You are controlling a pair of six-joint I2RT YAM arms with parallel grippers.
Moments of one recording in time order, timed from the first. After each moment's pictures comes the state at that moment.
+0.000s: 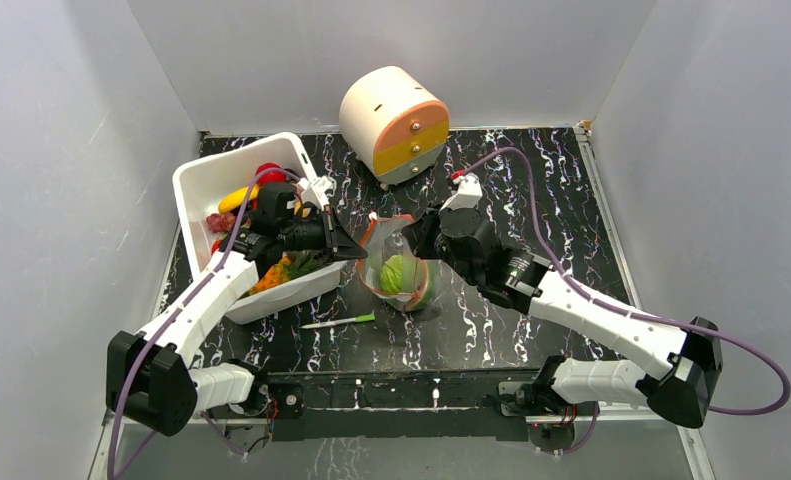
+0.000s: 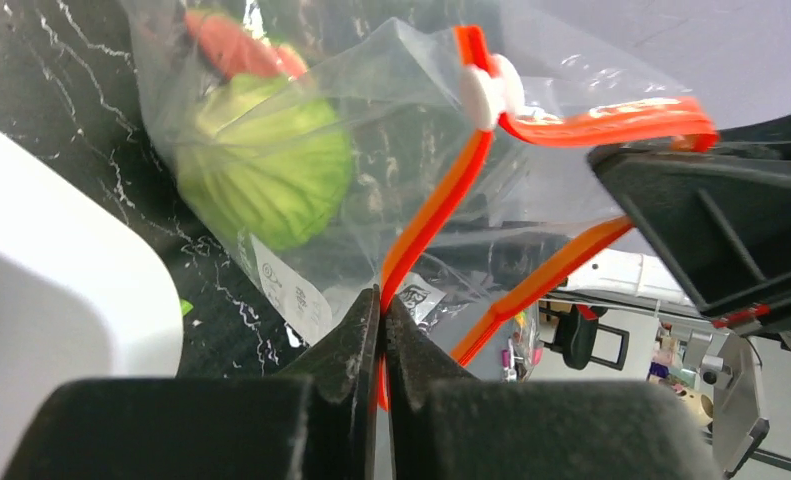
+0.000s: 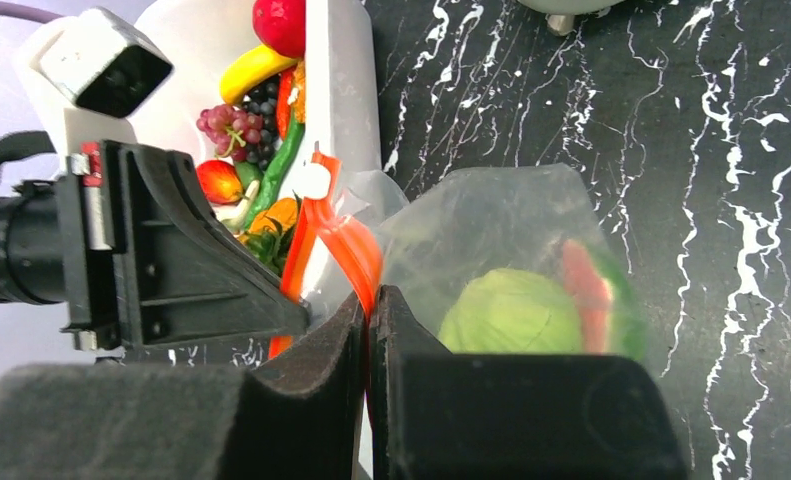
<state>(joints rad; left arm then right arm) -0.37 1.22 0.91 -0.41 0.71 -0.67 0.93 1.15 1.01 -0.19 0.38 0.70</state>
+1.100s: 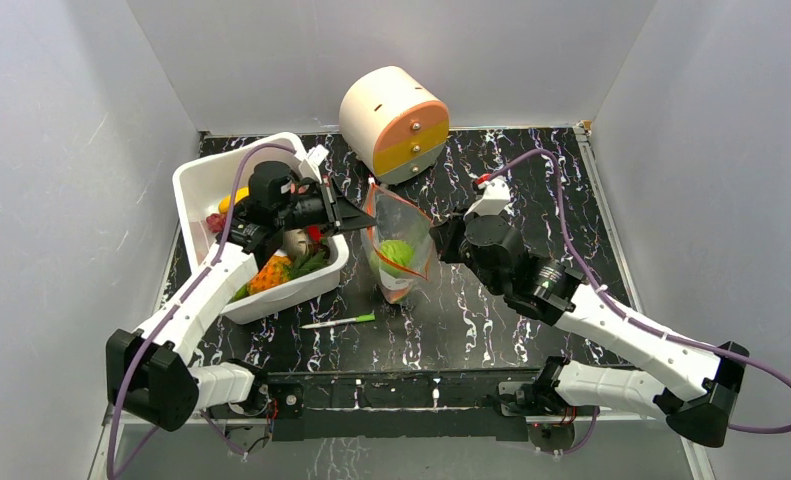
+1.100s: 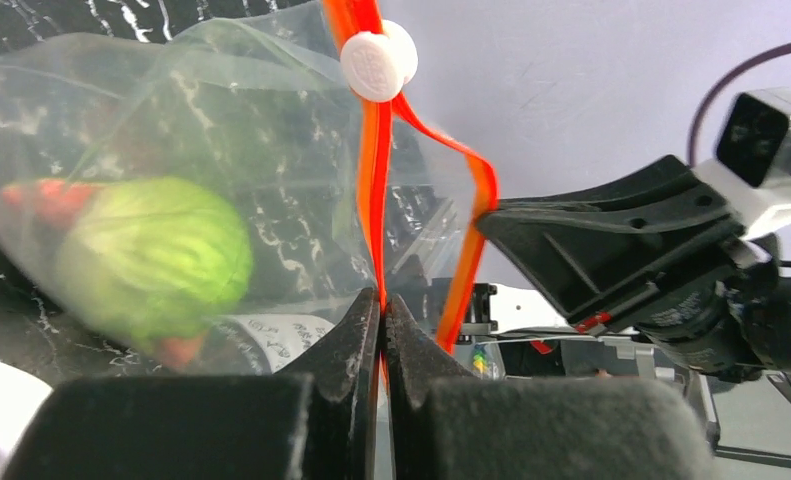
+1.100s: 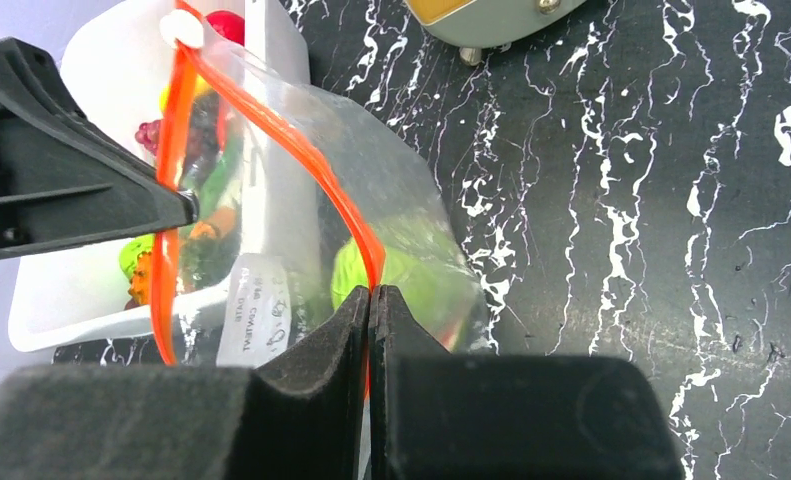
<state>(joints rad) -0.37 1.22 1.01 -0.17 0.74 -0.83 0.93 1.00 1.00 -0.35 0.48 0.61</state>
